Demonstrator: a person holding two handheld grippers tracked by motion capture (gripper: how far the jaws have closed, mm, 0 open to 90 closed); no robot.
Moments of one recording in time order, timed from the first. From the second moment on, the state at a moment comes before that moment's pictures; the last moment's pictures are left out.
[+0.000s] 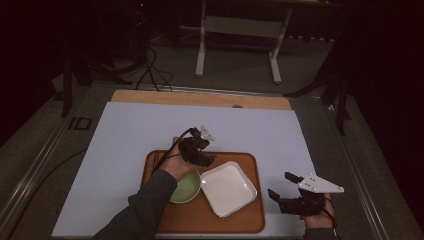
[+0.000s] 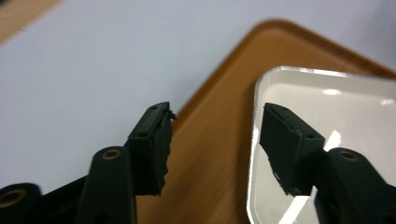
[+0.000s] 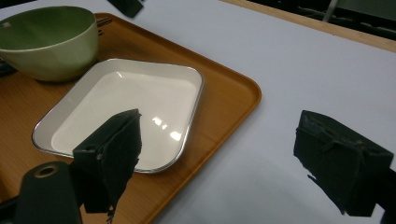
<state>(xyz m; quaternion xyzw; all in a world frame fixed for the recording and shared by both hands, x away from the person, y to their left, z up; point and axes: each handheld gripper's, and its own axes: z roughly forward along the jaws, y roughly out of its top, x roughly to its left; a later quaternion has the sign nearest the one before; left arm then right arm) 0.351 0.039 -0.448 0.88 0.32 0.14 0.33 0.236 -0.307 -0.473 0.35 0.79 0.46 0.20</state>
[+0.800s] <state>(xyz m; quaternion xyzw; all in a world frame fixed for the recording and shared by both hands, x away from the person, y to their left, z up) 0.300 0.148 -0.410 0.80 0.38 0.25 0.38 0.237 -0.303 -0.475 0.34 0.80 0.45 0.21</state>
